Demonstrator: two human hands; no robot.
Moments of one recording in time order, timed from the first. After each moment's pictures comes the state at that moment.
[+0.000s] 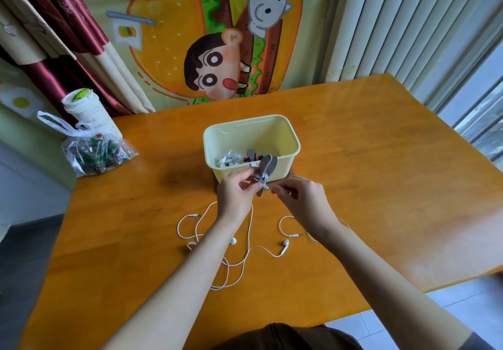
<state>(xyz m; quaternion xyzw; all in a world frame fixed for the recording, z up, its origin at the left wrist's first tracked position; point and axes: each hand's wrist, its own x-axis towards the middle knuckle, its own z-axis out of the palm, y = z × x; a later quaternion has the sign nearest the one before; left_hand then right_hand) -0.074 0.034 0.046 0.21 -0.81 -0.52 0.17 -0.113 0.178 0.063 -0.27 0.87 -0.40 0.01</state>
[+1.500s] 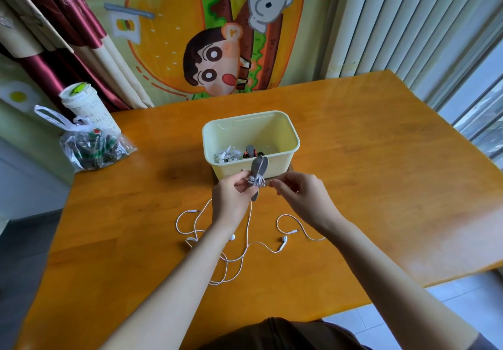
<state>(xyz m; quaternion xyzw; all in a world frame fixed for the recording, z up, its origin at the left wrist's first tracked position) -0.060 0.035 0.045 0.24 -0.81 -0.51 0.16 -0.111 0.180 0.078 -0.24 0.85 -0.45 0.10</state>
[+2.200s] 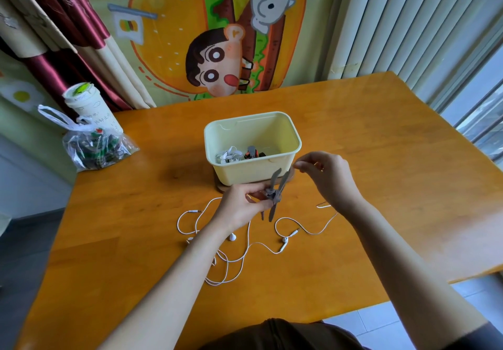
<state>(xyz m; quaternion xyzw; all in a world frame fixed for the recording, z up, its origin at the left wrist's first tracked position) -0.050 0.034 0.060 0.09 -0.80 -0.59 0.01 -0.150 0.199 0.088 -0.25 0.87 -0.43 0.01</state>
